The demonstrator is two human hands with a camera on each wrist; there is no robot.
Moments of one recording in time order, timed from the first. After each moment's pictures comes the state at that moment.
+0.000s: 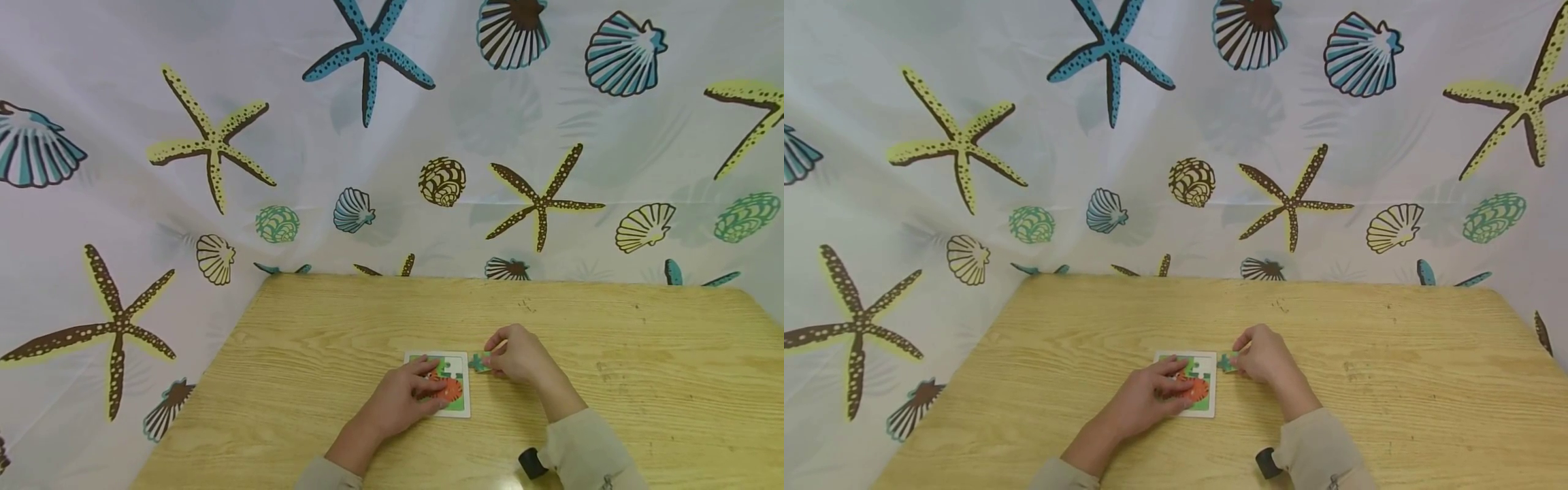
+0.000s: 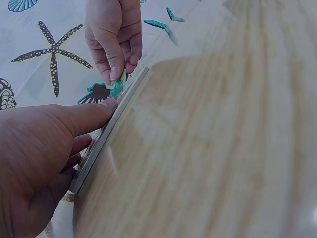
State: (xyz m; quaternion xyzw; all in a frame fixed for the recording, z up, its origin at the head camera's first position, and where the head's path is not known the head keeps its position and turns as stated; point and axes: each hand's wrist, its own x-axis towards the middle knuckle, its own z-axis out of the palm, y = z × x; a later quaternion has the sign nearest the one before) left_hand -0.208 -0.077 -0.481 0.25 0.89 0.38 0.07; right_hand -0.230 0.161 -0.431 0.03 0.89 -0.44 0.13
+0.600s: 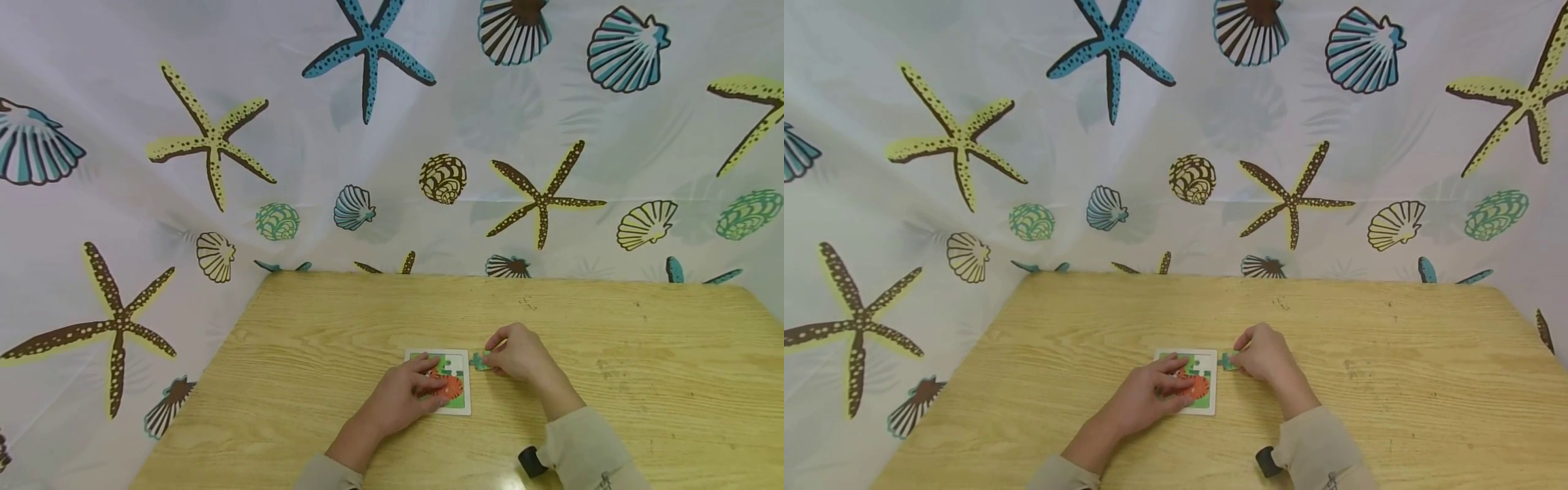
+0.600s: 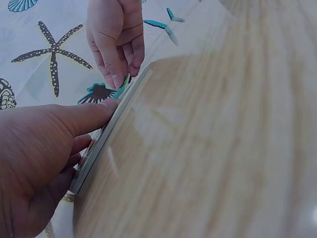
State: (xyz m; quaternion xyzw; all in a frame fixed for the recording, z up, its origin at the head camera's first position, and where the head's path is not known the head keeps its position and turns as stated) left_hand -0.207 -0.078 -0.478 0.25 0.89 0.38 0.06; right_hand -0.235 0.161 -0.438 0.03 0.90 -0.43 0.12
